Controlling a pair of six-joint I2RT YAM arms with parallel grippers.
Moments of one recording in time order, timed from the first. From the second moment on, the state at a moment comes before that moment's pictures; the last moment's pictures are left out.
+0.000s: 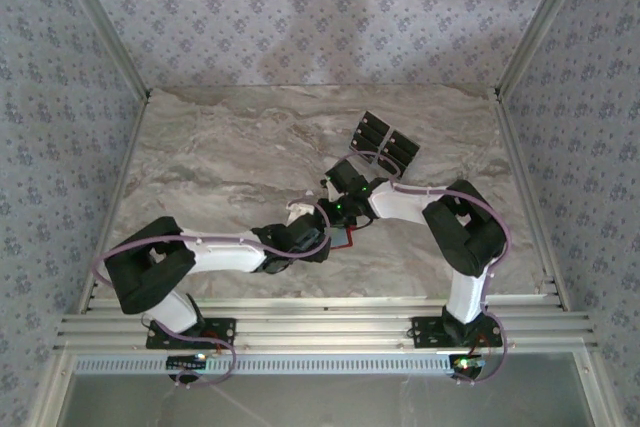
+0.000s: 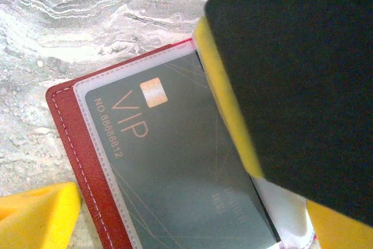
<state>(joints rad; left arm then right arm) -1.03 1.57 0.68 -0.11 -0.35 -0.69 0.71 1.82 1.03 -0.26 -0.36 0.62</state>
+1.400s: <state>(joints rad) -1.03 1.42 0.62 -0.13 -0.39 -0.69 0.72 1.71 0.89 -0.19 -0.35 0.71</state>
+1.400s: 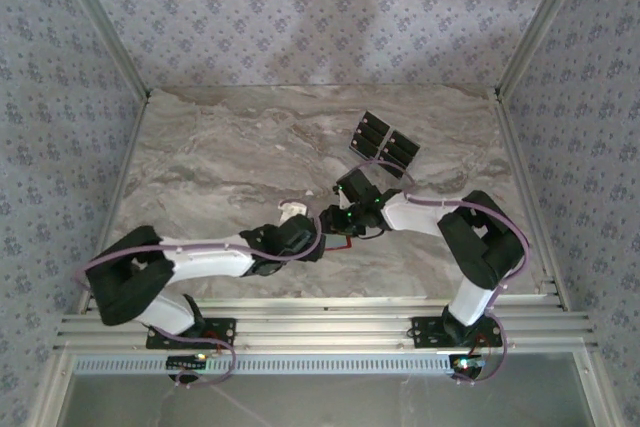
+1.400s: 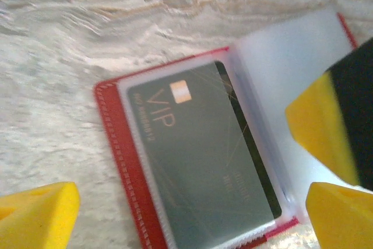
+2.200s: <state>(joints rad) -1.00 1.00 0.48 -0.28 -0.52 -0.74 0.84 1.91 1.15 -0.27 -0.34 0.71</state>
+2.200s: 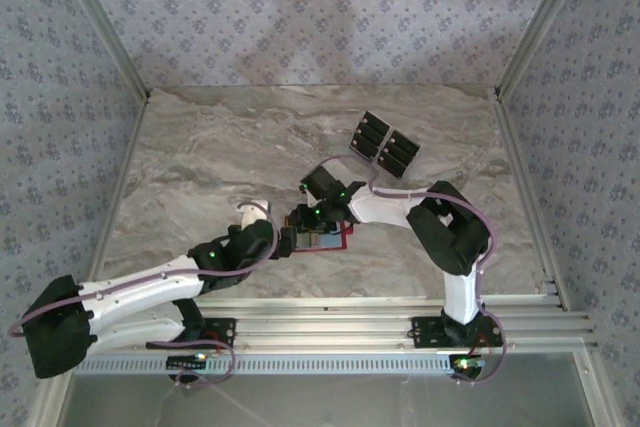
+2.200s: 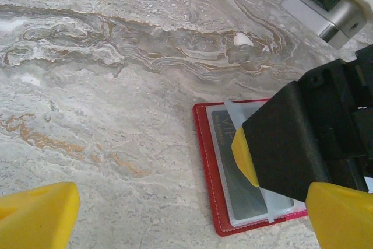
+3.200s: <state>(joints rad) -0.91 1.20 0.56 -0.27 -0.45 -0.72 0.40 1.73 1.48 -0.77 -0.03 0.26</state>
